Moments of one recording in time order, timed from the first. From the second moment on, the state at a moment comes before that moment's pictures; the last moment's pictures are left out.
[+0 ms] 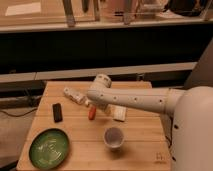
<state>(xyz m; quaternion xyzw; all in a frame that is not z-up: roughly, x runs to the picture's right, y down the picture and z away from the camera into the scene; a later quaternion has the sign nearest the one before) -0.036 0.124 0.850 -0.20 -0.13 -0.45 0.86</state>
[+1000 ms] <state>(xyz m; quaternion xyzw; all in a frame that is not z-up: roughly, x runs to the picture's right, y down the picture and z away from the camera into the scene) -0.068 0.126 0.871 -0.21 -0.15 -0.46 0.85</state>
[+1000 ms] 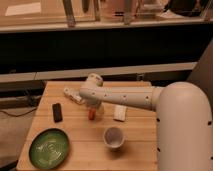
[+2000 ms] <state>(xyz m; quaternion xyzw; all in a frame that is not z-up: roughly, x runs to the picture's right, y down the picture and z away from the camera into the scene) -0.072 0.123 0.883 -0.21 -0.16 -0.46 0.85</state>
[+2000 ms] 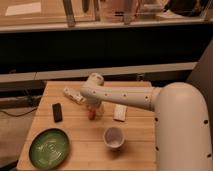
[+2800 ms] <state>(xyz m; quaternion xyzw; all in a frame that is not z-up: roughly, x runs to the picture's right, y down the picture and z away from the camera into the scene) -0.072 0.125 0.889 -0.21 -0.16 -0.46 0.85</state>
